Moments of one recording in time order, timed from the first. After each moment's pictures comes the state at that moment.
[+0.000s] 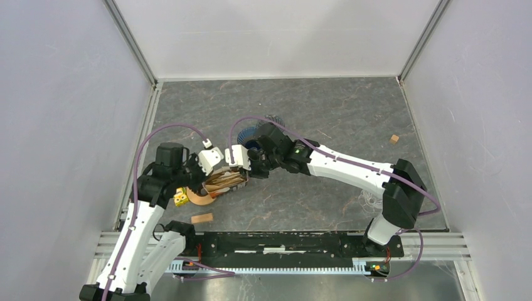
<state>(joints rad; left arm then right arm) -0.21 0.72 0.80 -0.91 0.37 0.66 1.01 1.65 1.33 -0.39 -0.43 -0.59</state>
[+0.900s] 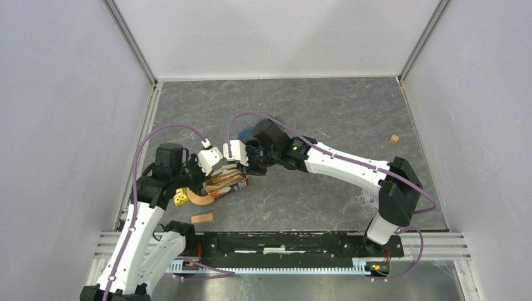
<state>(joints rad) -0.20 0.71 0.79 -0.90 0.39 0.64 1.00 1.68 1.37 -0.38 -0.44 -0.55</state>
